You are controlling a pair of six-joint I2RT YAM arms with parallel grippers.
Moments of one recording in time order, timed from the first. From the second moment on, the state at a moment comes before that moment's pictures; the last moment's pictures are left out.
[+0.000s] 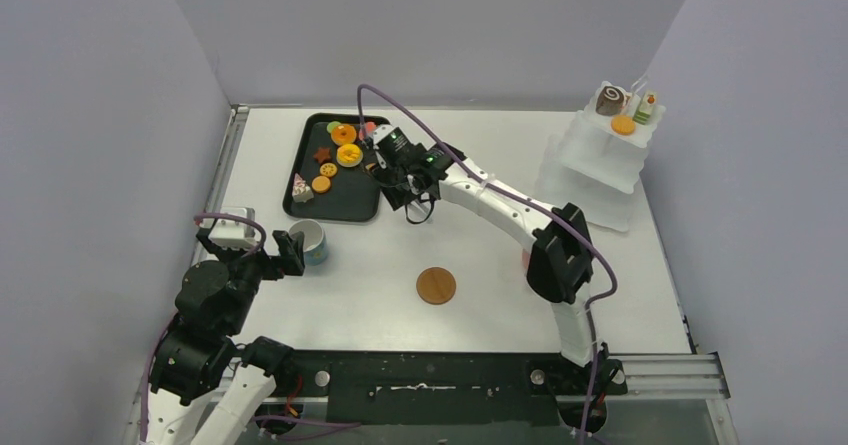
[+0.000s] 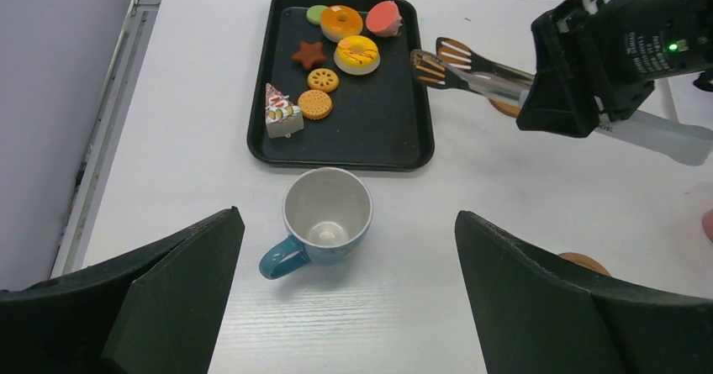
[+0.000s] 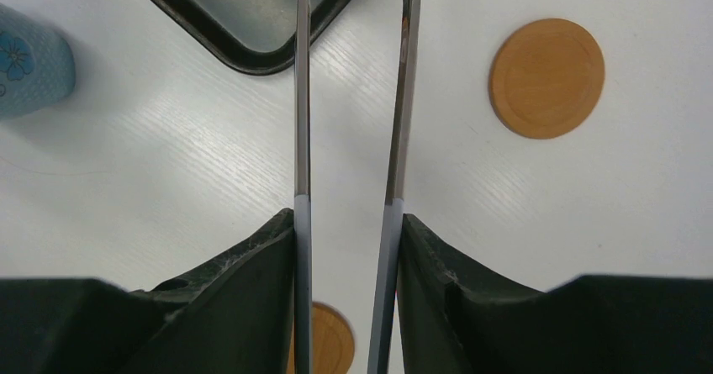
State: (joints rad) left arm -0.37 0.32 0.77 -0.64 -0.25 -0.17; right arm 0.85 2.08 1.94 -0.82 0.15 0.10
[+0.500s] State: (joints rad) left arm -0.37 0.32 0.77 -0.64 -0.24 -0.17; right arm 0.70 1.77 1.75 -0.87 0.34 0.19
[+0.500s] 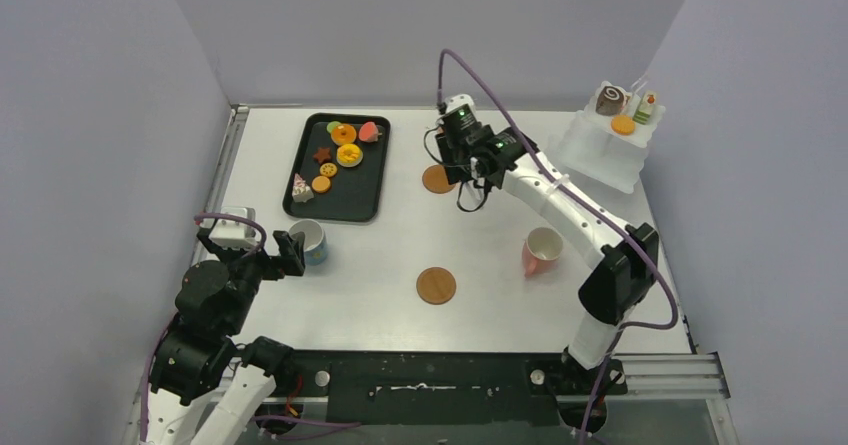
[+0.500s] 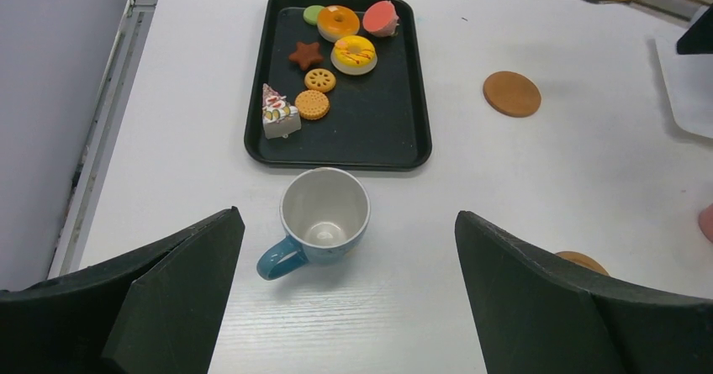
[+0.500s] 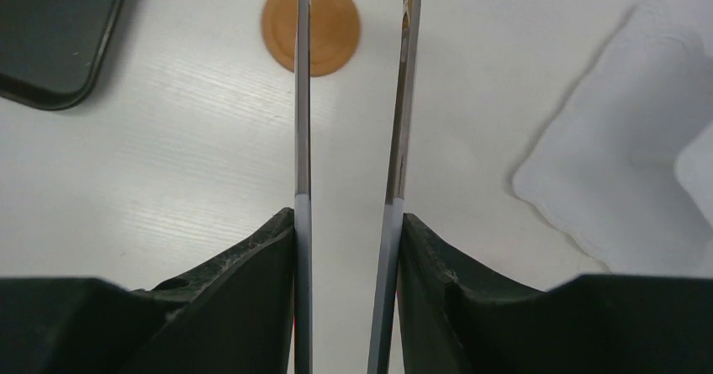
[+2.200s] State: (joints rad) left arm -0.37 0.32 0.77 -0.64 -0.23 -0.17; right arm 0.11 1.65 1.50 -0.74 0.44 0.27
